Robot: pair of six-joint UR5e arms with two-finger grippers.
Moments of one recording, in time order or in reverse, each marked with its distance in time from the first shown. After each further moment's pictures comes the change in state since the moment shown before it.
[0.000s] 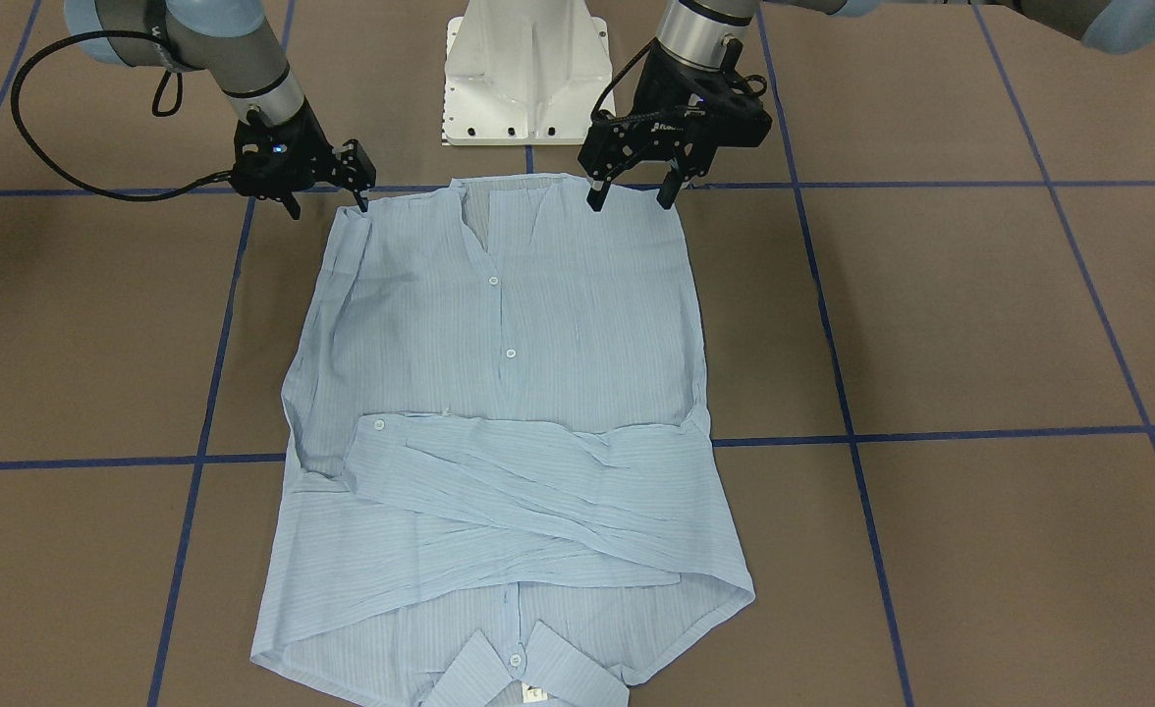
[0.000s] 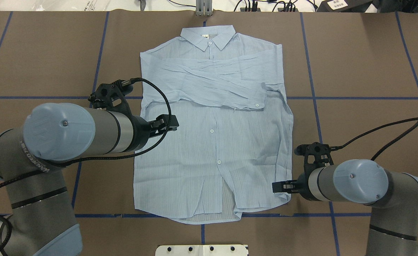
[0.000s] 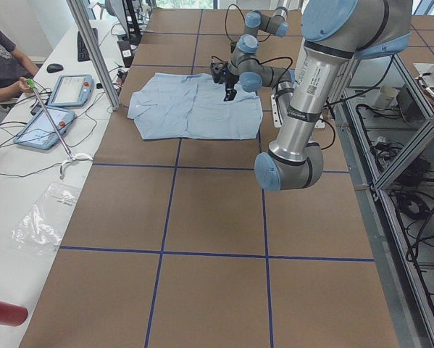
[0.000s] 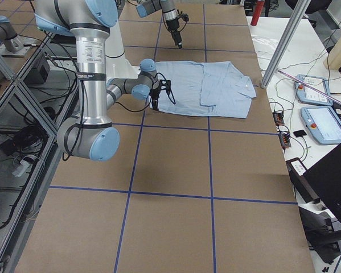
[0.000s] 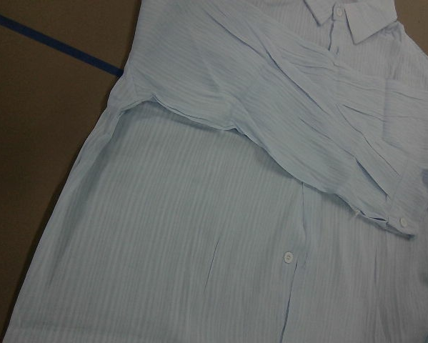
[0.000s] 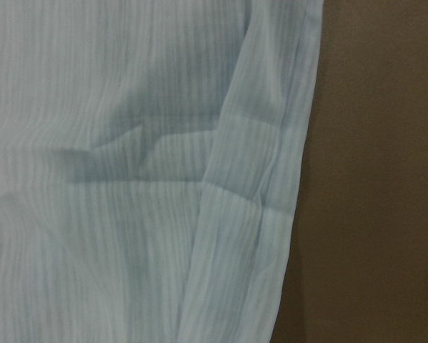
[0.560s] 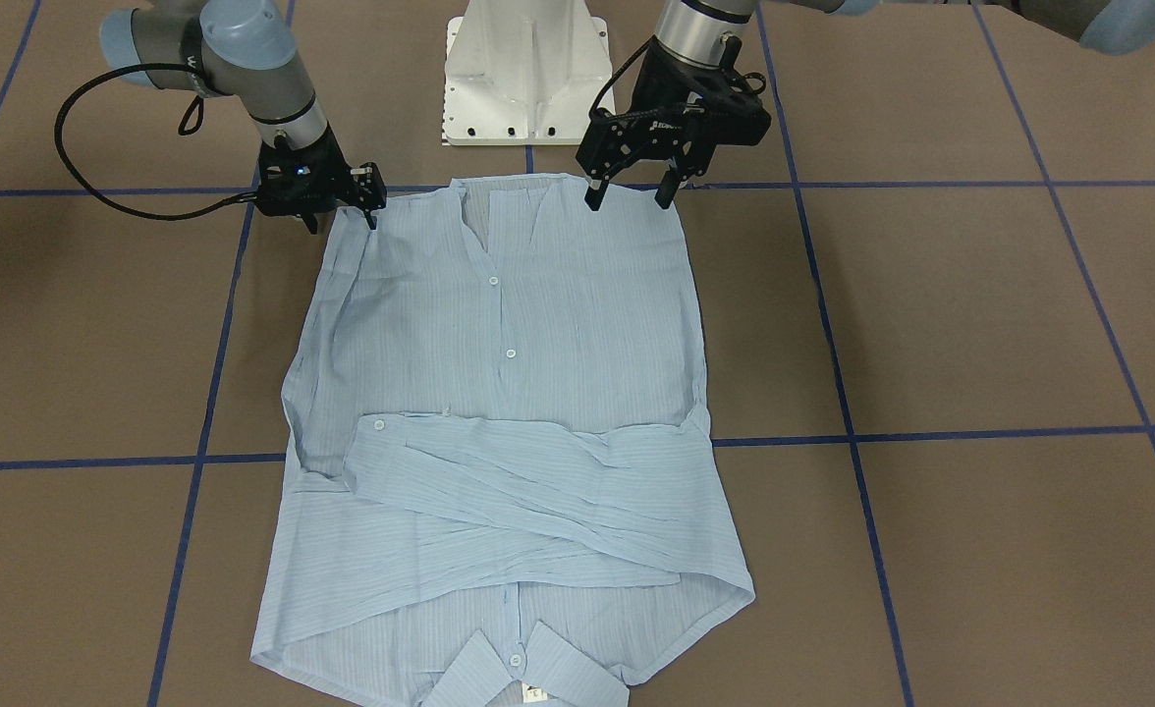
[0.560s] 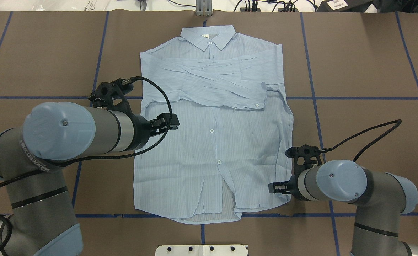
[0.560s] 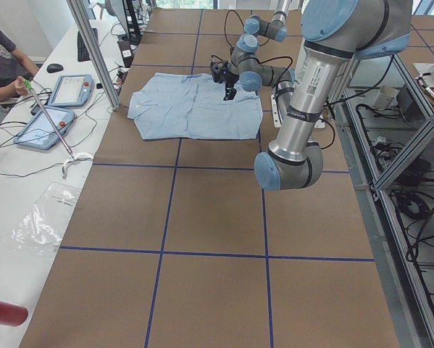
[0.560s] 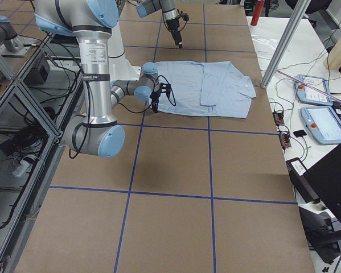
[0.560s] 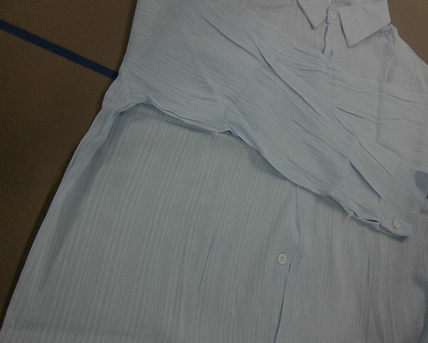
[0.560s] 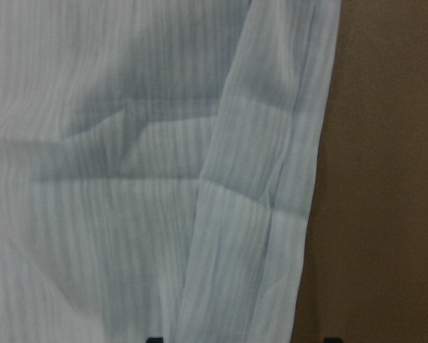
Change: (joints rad) left arm -0.001 -0.004 -0.001 0.000 0.005 -0.001; right arm -0.006 0.044 -0.058 -0.034 0.004 0.002
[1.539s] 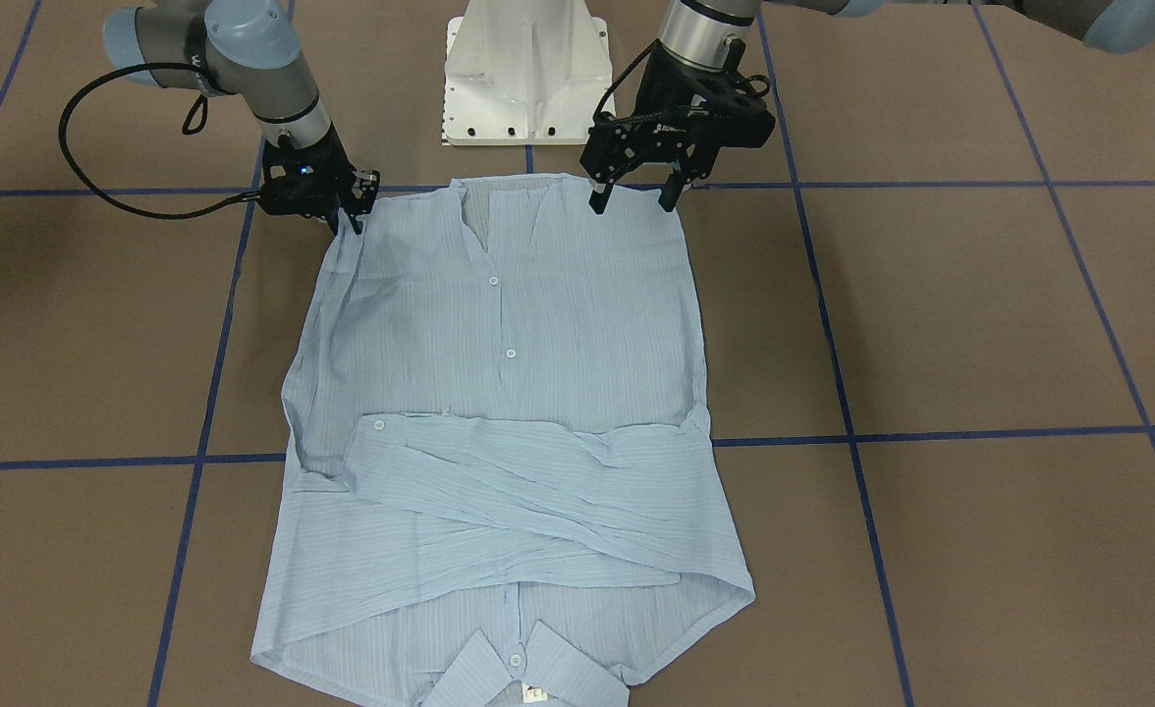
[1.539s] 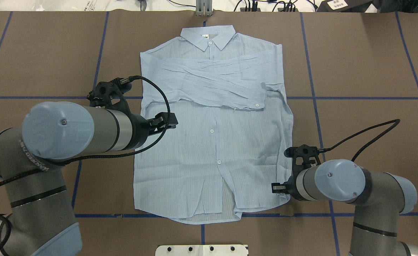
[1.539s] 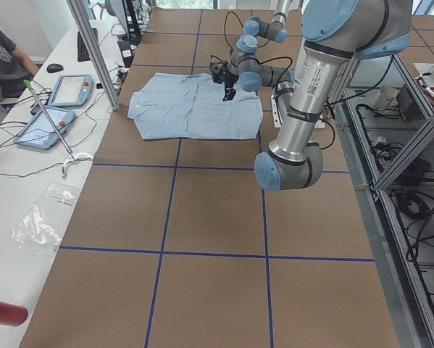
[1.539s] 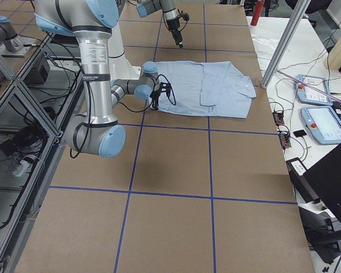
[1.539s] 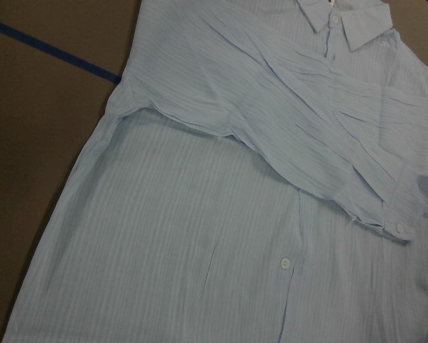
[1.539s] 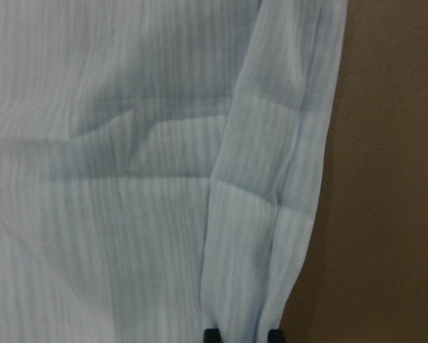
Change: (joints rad) left arm -0.005 0.007 0.001 -0.001 0.003 0.001; right arm 0.000 0.006 0.004 -0.010 0.003 0.000
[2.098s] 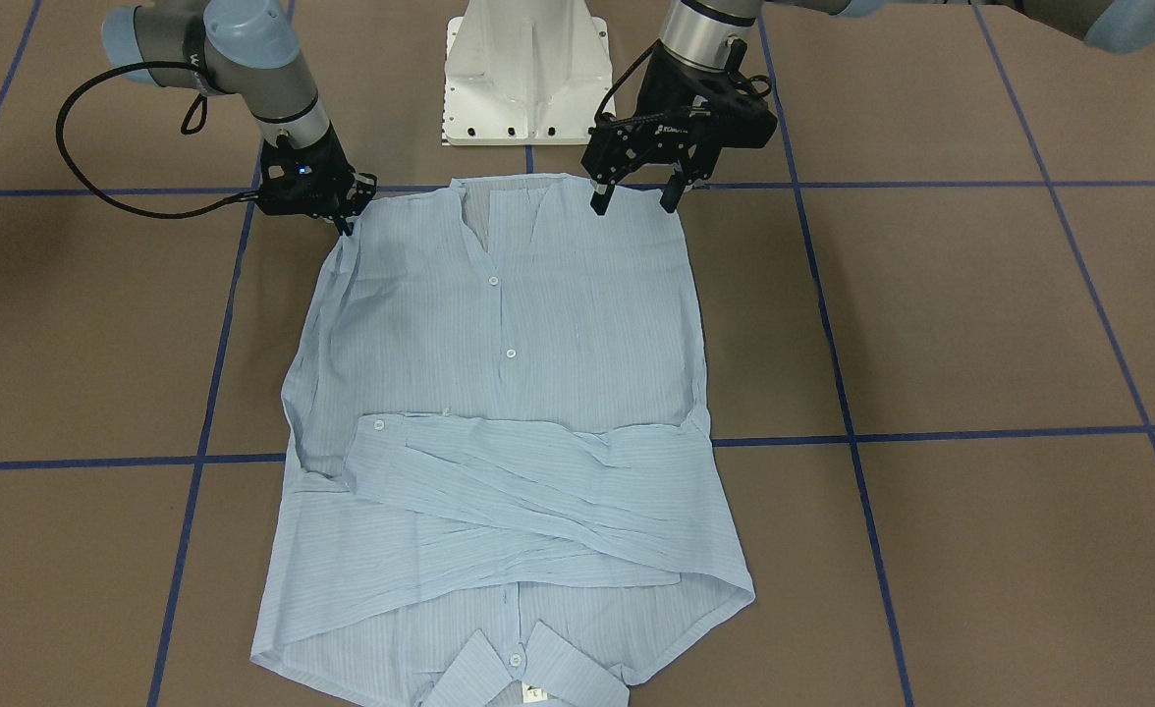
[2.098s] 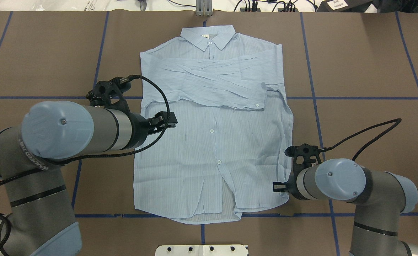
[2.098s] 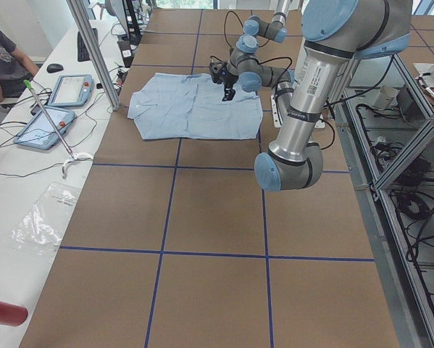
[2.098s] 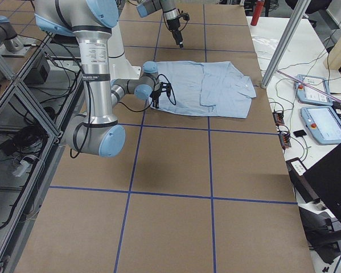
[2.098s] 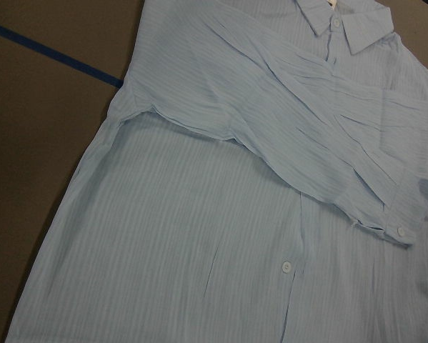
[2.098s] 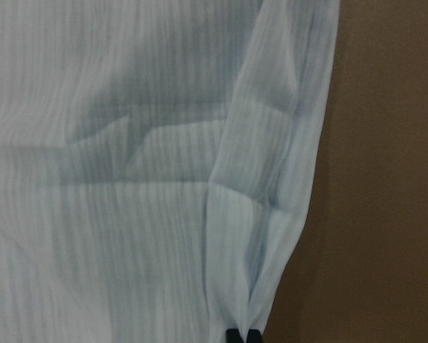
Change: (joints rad) left arm -0.001 0.000 0.000 0.000 0.002 0.000; right arm 0.004 0.000 0.011 -0.016 -0.003 0.001
